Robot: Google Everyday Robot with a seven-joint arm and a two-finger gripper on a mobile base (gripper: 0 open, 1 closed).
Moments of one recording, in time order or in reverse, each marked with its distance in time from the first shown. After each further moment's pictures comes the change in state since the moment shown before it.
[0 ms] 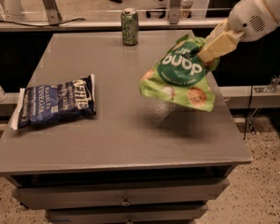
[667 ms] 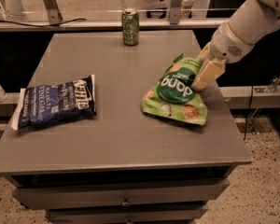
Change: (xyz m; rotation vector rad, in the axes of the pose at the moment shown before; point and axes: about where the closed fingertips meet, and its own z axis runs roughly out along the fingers) arm 0.054 -0.013 0.060 -0.003 0.236 -0.167
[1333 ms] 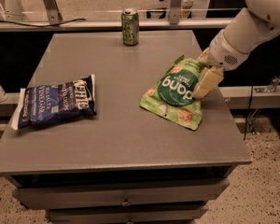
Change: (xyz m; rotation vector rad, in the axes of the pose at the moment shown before) arm 0.015 -0.001 0.023 0.018 0.051 -0.033
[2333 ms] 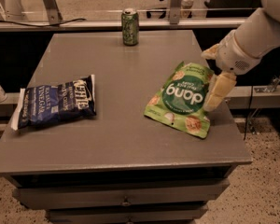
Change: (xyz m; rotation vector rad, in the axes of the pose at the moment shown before) arm 0.007 0.024 -0.028 0.067 -0.004 -0.069
